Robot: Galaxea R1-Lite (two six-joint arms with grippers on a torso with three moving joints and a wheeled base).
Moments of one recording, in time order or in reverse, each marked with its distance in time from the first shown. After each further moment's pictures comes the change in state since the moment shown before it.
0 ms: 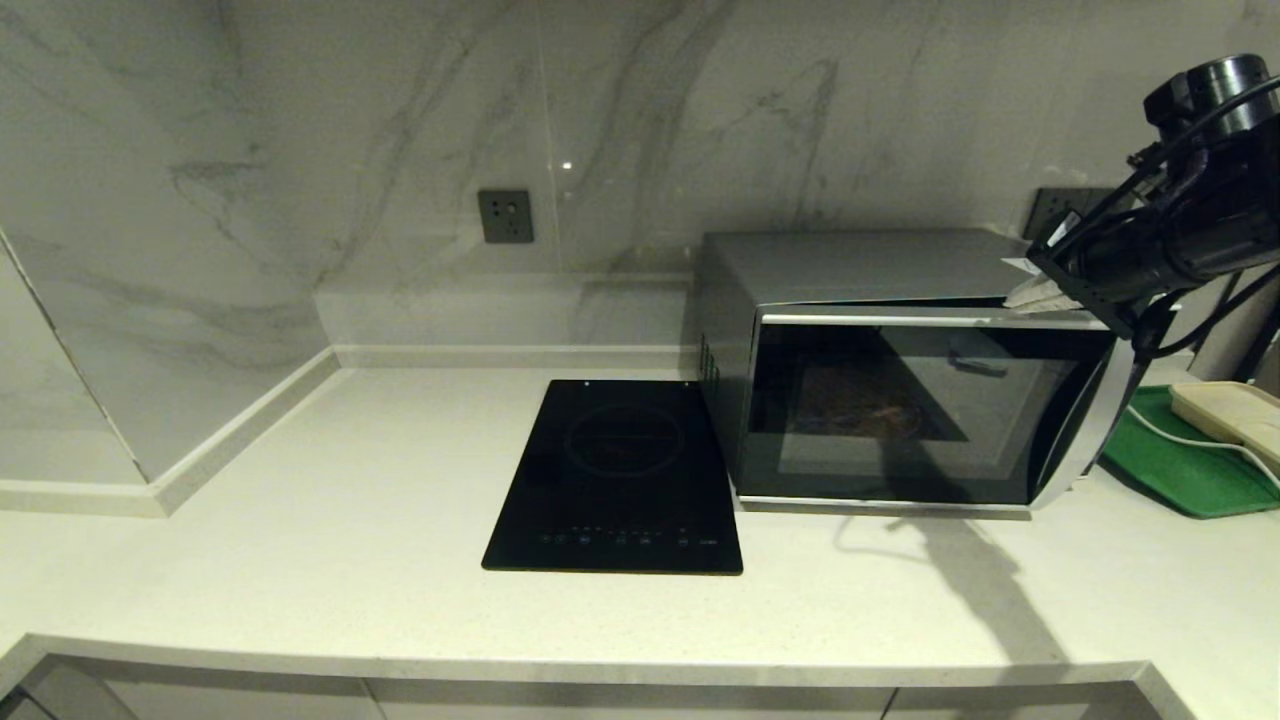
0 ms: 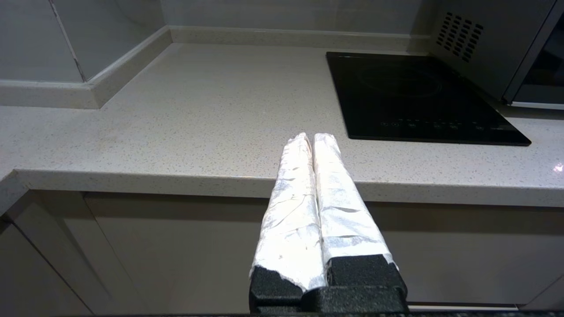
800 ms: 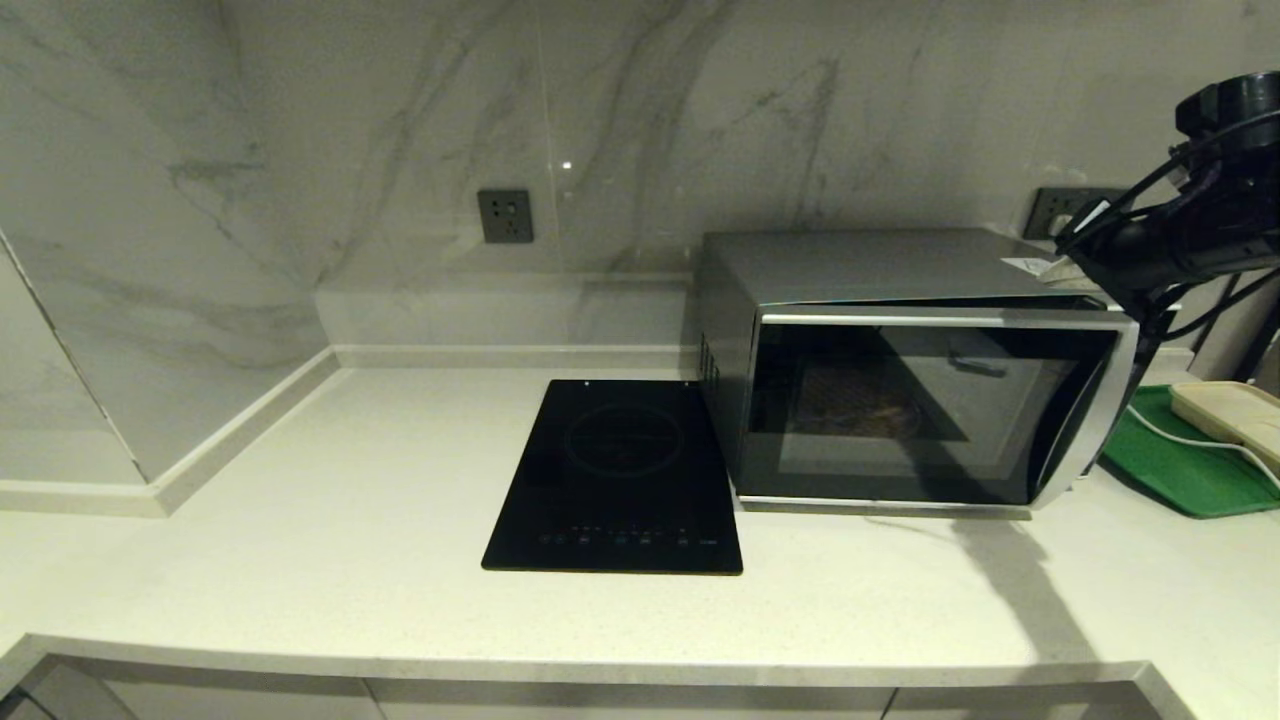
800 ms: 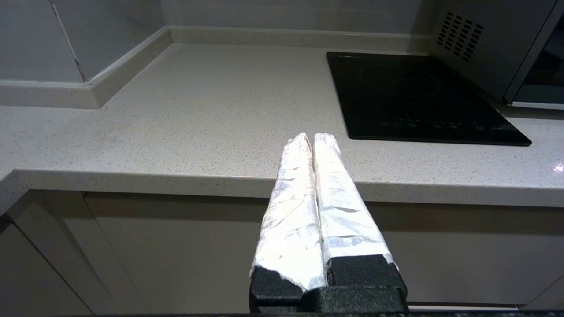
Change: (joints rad) left arm 0.000 0.000 0.000 0.000 0.000 0.000; right arm -0.115 0.068 0.000 -0.201 -0.011 -0.012
